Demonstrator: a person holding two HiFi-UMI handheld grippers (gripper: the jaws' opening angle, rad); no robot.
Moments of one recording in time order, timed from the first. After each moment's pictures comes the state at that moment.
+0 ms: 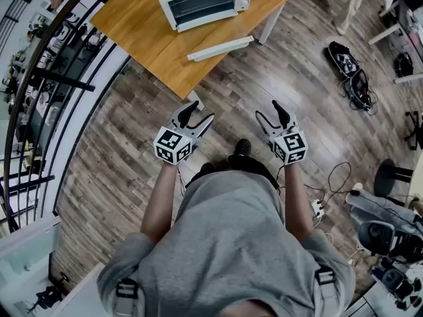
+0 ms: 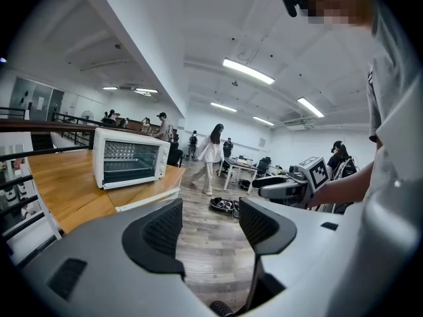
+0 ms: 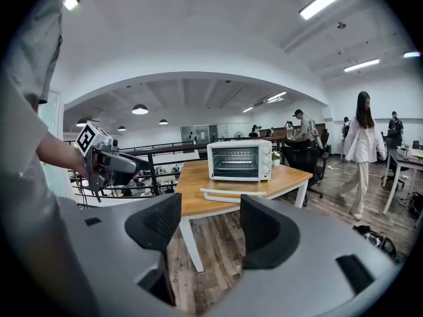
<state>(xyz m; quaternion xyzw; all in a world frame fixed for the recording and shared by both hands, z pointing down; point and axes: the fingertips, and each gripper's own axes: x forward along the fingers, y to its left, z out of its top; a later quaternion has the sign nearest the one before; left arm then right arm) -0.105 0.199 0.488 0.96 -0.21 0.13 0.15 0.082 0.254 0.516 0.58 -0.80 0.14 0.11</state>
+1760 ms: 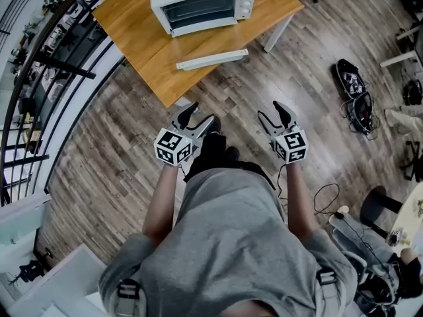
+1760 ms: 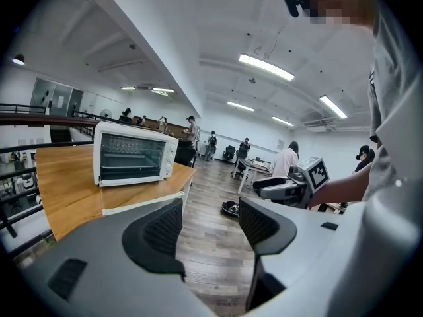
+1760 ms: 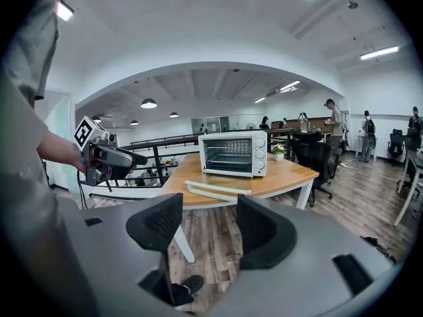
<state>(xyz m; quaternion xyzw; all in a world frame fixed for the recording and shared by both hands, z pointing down) -0.004 0.145 0.502 0.93 -0.29 0.13 0.18 0.198 0.174 0.539 0.52 -0.83 0.15 0.14</state>
